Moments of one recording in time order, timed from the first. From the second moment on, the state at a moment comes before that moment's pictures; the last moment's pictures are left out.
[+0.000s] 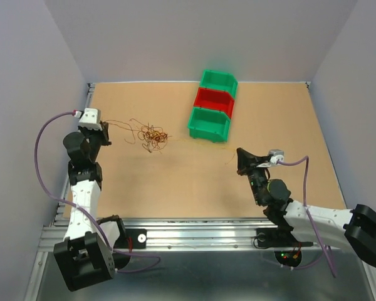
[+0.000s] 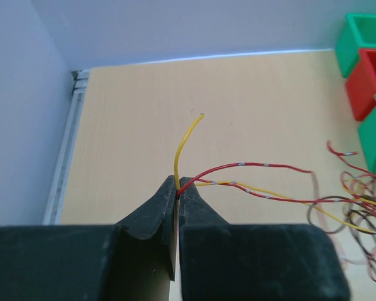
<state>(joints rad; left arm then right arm) 0.26 0.94 0.58 0.27 0.34 0.05 0.90 0.95 0.13 1.10 0.71 0.24</state>
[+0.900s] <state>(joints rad) -0.09 0.67 0.62 0.08 0.90 0.27 0.90 1.83 0.76 1.07 -0.19 0.02</state>
